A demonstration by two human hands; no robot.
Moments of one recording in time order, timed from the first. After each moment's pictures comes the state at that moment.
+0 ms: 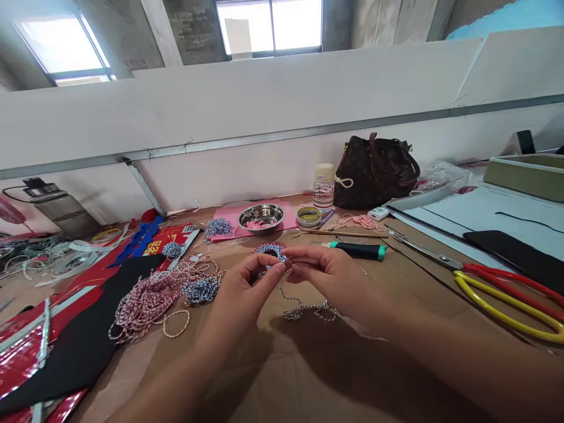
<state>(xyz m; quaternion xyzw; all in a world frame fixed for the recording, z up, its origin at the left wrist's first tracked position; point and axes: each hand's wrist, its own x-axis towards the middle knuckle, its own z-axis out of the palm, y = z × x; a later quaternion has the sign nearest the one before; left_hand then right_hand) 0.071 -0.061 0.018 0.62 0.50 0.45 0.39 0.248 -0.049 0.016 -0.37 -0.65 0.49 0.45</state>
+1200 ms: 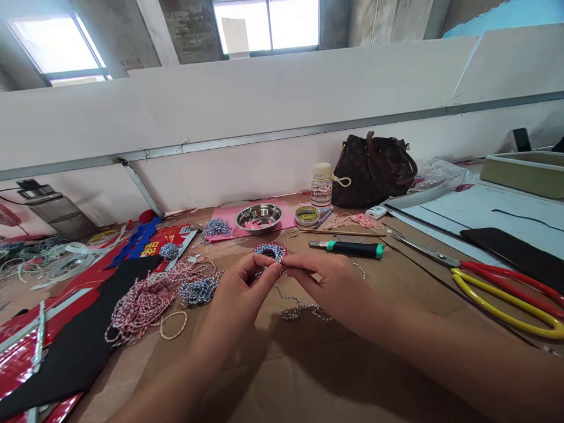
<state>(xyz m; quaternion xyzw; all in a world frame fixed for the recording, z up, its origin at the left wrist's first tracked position) 0.071 -0.061 0.015 0.64 0.53 0.43 0.35 0.253 -0.045 -0.002 -0.37 -0.81 0.10 0.45</state>
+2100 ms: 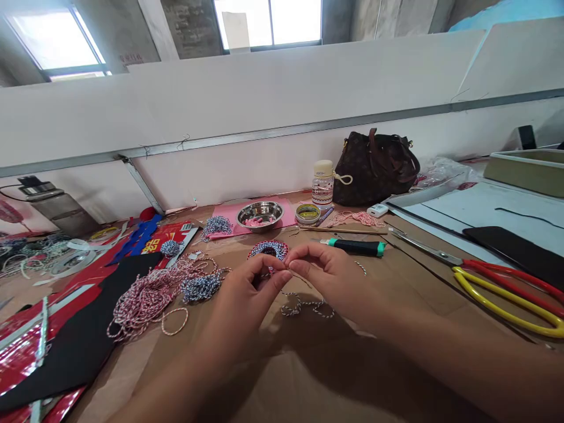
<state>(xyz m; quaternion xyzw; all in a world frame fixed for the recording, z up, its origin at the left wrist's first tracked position) 0.071 -0.066 0.013 0.71 0.51 0.40 0.28 0.248 -0.053 0.016 -0.38 -0.69 0.40 0.47</state>
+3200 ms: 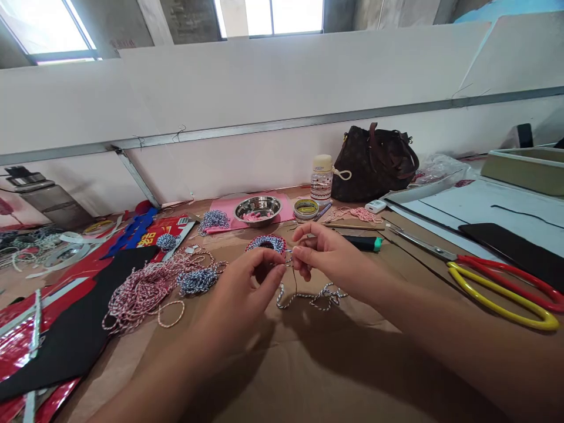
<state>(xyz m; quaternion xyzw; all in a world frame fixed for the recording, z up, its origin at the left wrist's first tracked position) 0.070 -0.063 0.013 0.76 0.47 0.38 0.22 0.257 -0.036 0.023 -0.34 -0.62 0.56 0.43</state>
